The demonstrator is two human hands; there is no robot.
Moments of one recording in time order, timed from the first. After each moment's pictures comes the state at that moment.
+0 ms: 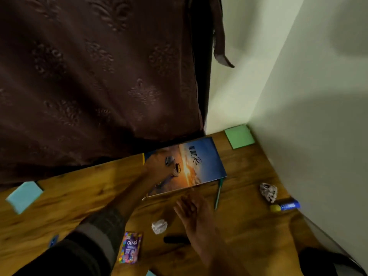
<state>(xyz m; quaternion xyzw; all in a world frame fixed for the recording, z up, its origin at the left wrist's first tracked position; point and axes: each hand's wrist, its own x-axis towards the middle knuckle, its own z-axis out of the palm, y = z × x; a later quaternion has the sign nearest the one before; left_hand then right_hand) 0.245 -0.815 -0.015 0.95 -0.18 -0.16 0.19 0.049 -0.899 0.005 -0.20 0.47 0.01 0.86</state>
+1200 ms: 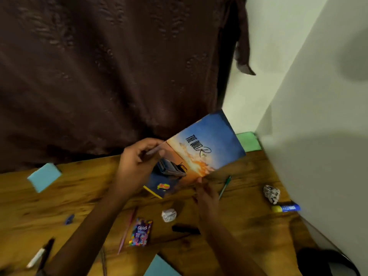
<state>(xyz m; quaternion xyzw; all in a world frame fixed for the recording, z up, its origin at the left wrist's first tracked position) 0.160 -0.728 0.134 0.81 -0.21 -0.01 0.55 0.053 -0.883 0.031 -0.49 0.38 -0.06 0.78</state>
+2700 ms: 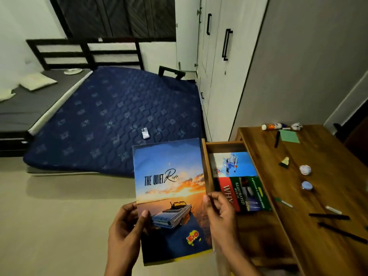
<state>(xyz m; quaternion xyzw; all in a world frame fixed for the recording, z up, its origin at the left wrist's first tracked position) -0.599 -0.437 0.116 0.40 0.55 0.55 0.49 -0.379 -0.434 0.090 -0.60 -0.40 0.38 0.57</state>
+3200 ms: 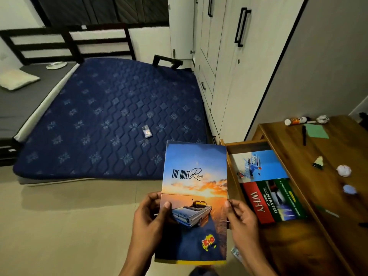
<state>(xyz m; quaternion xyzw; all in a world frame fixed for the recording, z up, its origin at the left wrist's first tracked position) -0.659 -0.288 0.091 0.44 0.55 0.44 0.56 -0.438 -0.338 0.044 -0.68 -0.29 0.38 0.55</state>
